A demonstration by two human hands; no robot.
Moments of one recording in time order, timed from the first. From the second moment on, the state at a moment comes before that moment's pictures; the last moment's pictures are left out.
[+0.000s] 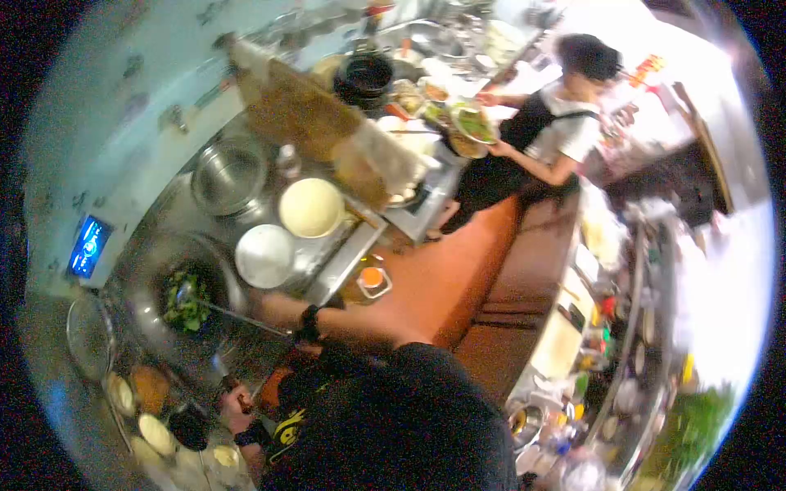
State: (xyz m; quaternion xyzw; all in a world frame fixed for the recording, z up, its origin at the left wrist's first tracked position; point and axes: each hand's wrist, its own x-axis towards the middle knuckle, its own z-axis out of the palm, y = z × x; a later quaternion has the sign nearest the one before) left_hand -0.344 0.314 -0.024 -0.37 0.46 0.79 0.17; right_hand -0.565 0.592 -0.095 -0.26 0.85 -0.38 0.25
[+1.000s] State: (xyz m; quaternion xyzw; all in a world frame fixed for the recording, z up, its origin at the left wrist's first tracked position) left_hand -0.349 0.343 0.010 -0.31 0.68 0.65 0.16; right_hand -0.719 0.634 0.170 -0.30 0.92 -0.25 0.01
